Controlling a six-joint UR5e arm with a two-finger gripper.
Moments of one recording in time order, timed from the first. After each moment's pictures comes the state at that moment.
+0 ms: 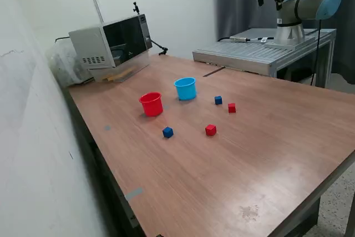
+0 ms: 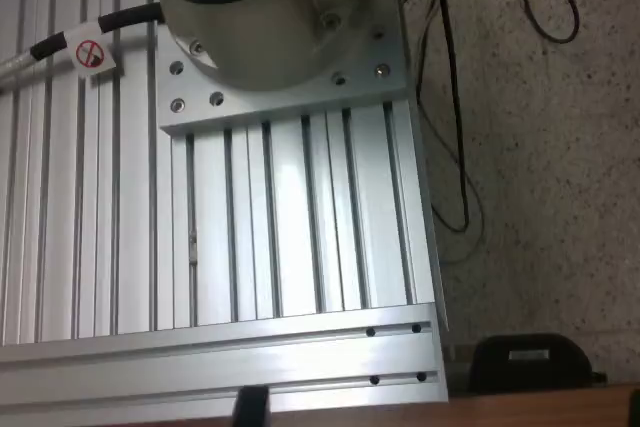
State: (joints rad) arm 0.01 -1.77 1.97 -1.34 -1.73 3.33
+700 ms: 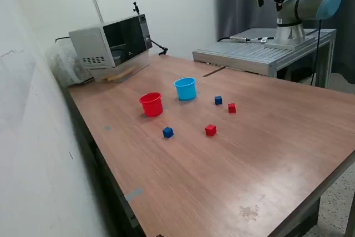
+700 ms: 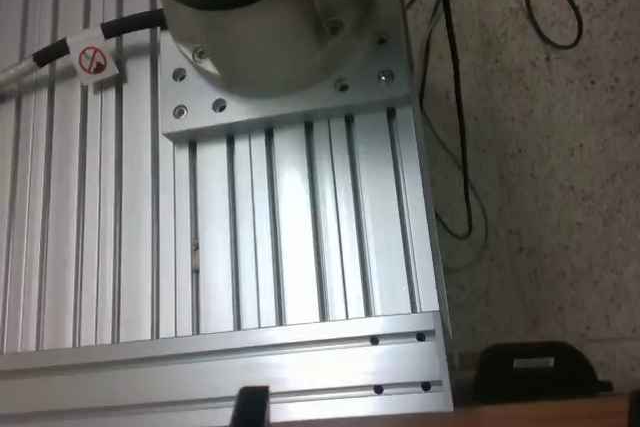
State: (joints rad) arm 0.01 -1.77 1.98 -1.34 -1.73 3.33
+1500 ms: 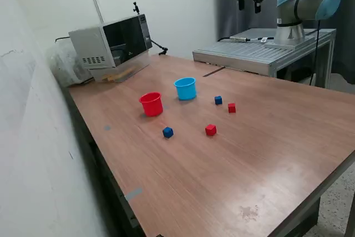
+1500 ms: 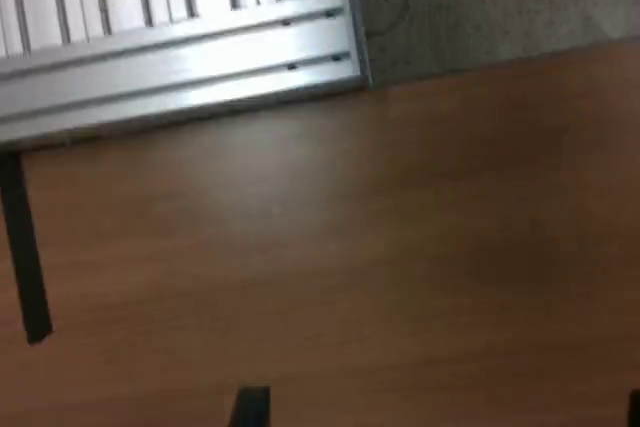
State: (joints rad) arm -0.01 -1.65 1.86 -1.66 -1.67 3.33
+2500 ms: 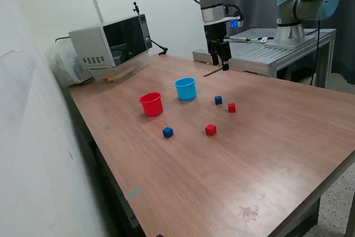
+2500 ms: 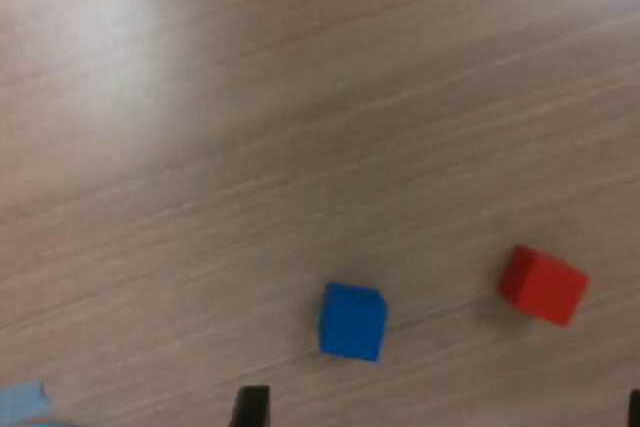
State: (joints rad) arm -0.07 -1.17 1.79 -2.19 -1.53 3.42
